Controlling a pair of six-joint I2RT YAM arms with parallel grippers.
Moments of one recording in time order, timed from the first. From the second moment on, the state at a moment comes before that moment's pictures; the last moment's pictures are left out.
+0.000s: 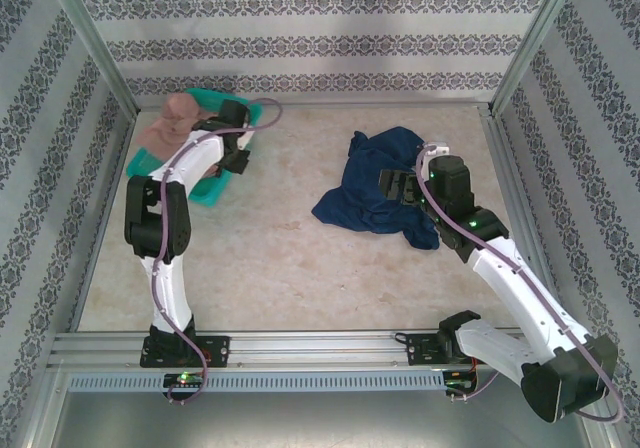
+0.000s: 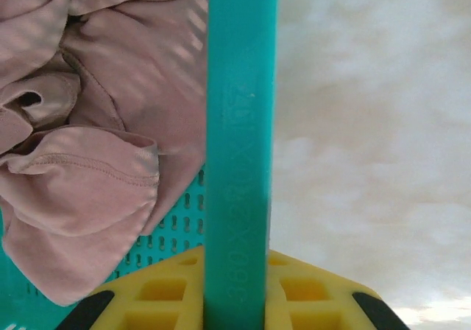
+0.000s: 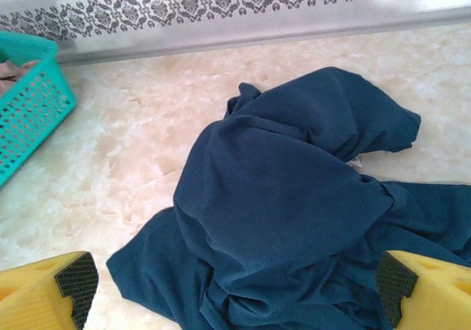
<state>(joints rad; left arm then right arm) -0.14 2.02 1.68 -0.82 -0.22 0.20 0.35 1.01 0.89 -0.40 0.08 0.32</state>
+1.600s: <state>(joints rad) -0.56 2.08 1.41 -0.38 0.34 -0.21 -0.02 1.39 0.73 -0.63 -0.07 0.47</state>
